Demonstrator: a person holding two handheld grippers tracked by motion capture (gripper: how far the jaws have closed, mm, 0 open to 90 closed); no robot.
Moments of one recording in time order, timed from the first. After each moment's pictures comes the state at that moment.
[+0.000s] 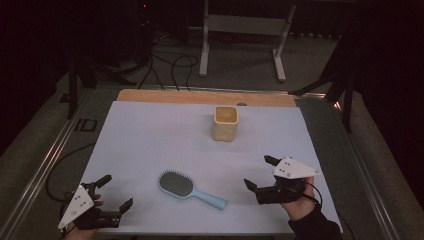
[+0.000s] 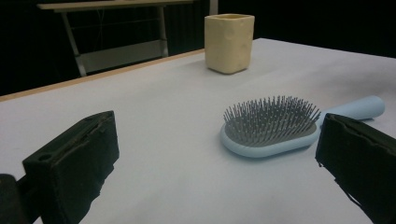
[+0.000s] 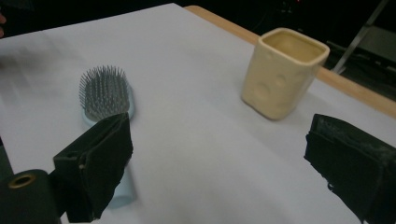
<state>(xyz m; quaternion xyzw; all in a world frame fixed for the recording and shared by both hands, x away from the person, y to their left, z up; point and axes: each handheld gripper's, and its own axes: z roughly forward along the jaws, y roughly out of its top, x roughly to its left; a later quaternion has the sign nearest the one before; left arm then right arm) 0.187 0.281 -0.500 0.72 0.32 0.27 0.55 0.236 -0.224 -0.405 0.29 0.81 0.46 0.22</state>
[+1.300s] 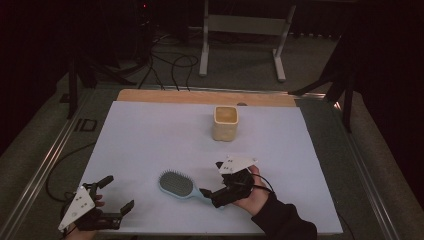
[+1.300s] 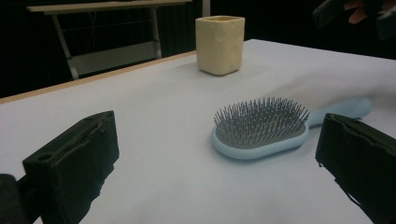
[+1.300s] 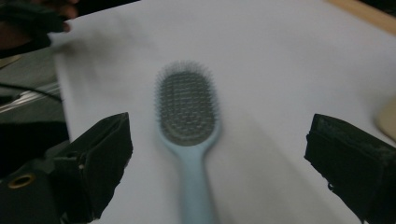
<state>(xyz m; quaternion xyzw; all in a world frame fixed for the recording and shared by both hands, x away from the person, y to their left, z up) 0.186 0.278 -0.498 0.72 0.31 0.27 0.56 0.259 -0.119 -0.432 0.22 0.86 0.44 0.10</state>
